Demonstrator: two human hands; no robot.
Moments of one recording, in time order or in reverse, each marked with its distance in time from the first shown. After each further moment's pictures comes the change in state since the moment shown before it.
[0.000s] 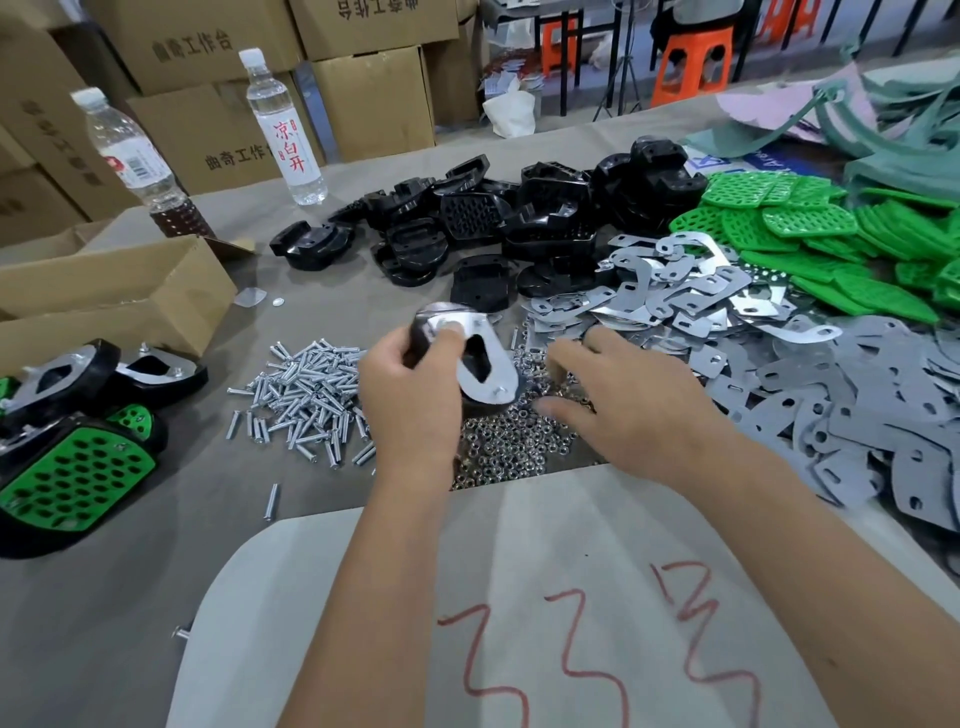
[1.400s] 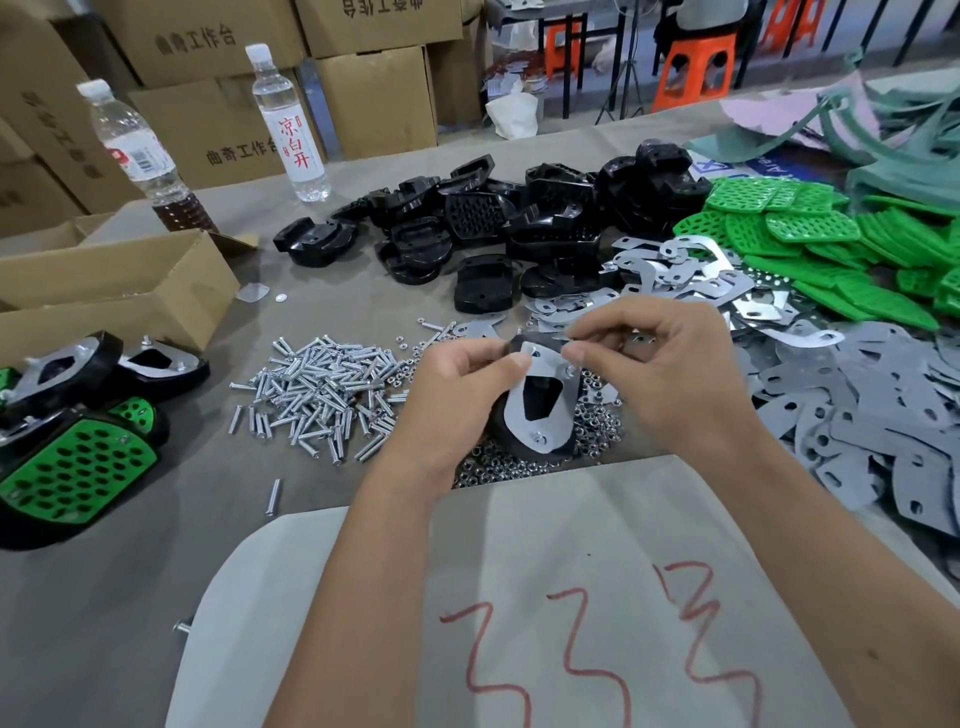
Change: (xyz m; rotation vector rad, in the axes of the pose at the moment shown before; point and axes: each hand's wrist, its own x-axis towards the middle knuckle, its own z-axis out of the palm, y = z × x) left_hand -0.007 0.002 -0.002 0.050 -0.541 -0.095; right_hand 0.001 0.009 -0.006 0.908 0.434 0.012
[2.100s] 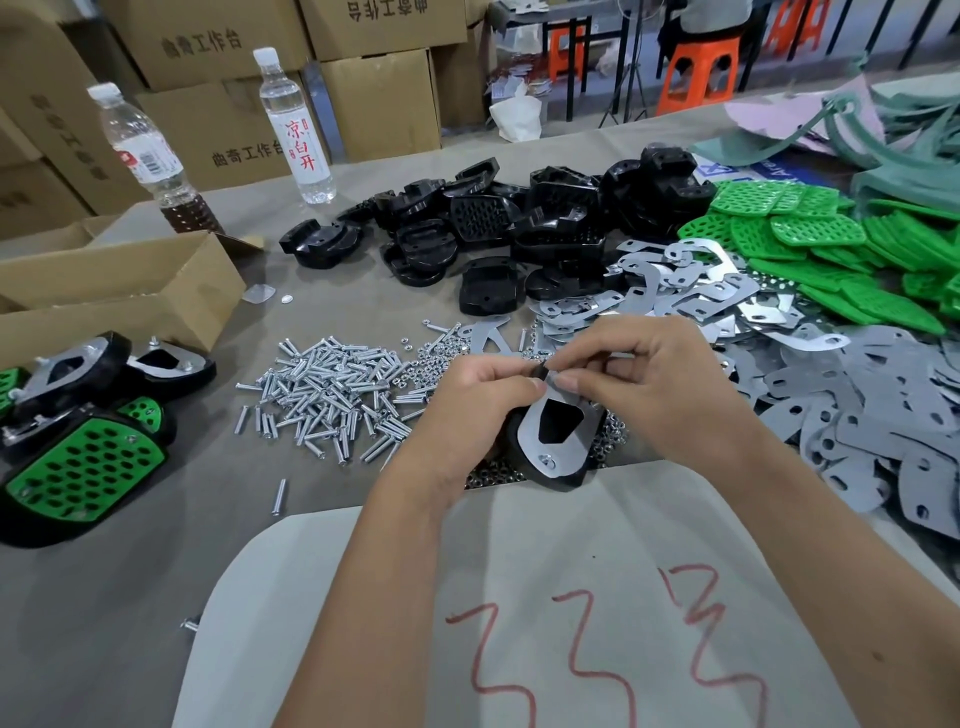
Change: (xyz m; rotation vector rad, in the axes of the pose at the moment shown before) left_hand 0.002 -0.006 -0.002 0.024 -0.172 -0.061; right_hand 0.000 0.004 0.000 0.069 -0.236 0.012
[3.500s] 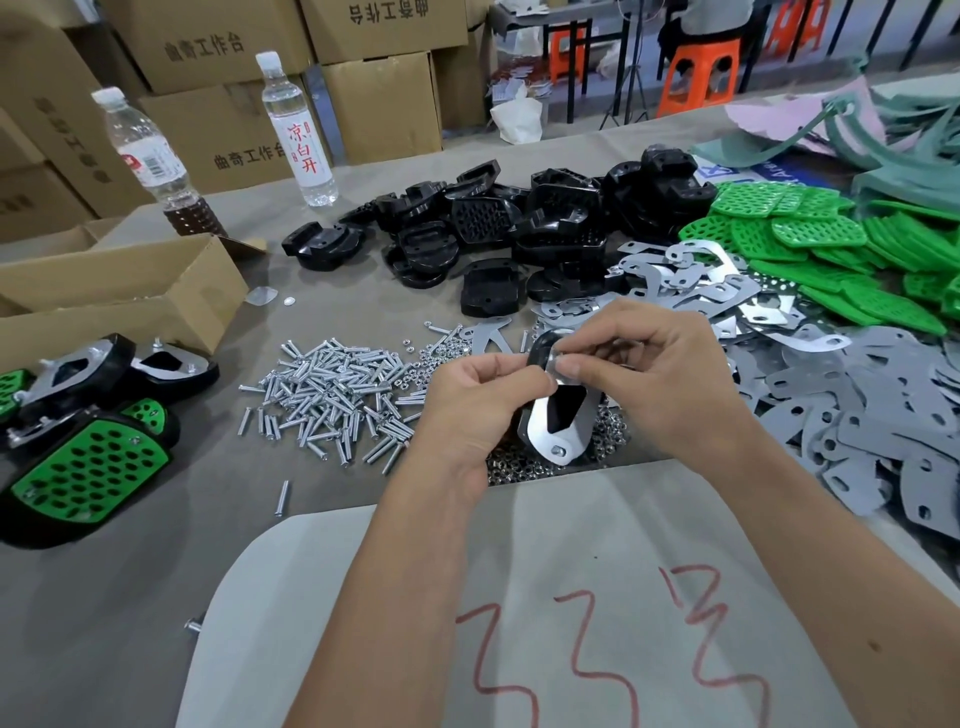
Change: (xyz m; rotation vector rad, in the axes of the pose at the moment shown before) left_hand 0.002 0.004 0.014 -0.154 0.256 -0.106; right_hand 0.005 0.008 0.002 0.067 0.106 -0.086
